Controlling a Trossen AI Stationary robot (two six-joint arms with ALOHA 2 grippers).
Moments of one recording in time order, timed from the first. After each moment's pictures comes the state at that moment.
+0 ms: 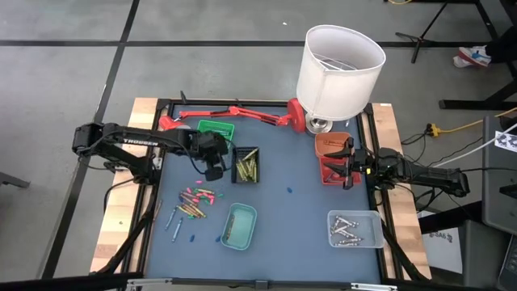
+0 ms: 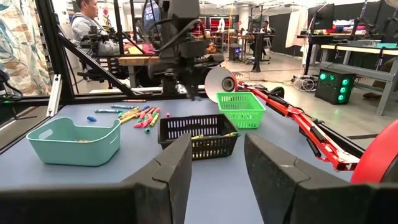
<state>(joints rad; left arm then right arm) 0.17 1.32 0.82 -0.62 -0.15 -0.10 -0.10 0.02 0.01 0.01 -0.01 0.00</state>
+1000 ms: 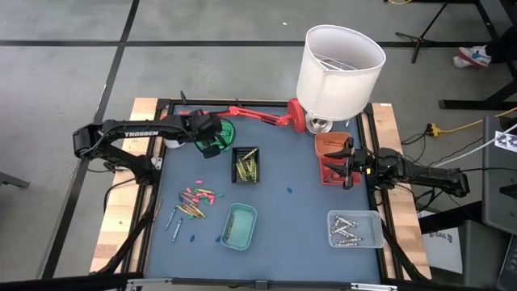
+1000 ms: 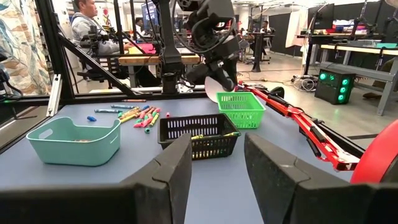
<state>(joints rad) 0.41 1.32 0.82 -0.61 -0.38 0.08 -0.10 0.02 0.01 0.01 -0.01 0.00</state>
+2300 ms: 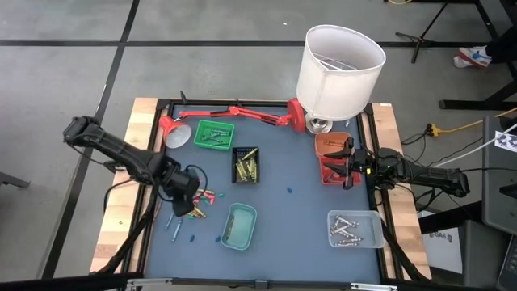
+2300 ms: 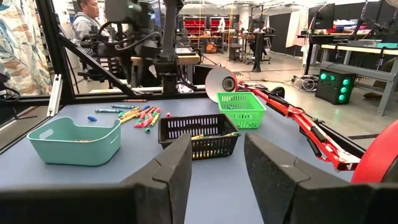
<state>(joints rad) -0.37 1.13 0.82 -1.08 0.14 -0.97 -0.10 0.02 0.01 0.01 -0.01 0.00</state>
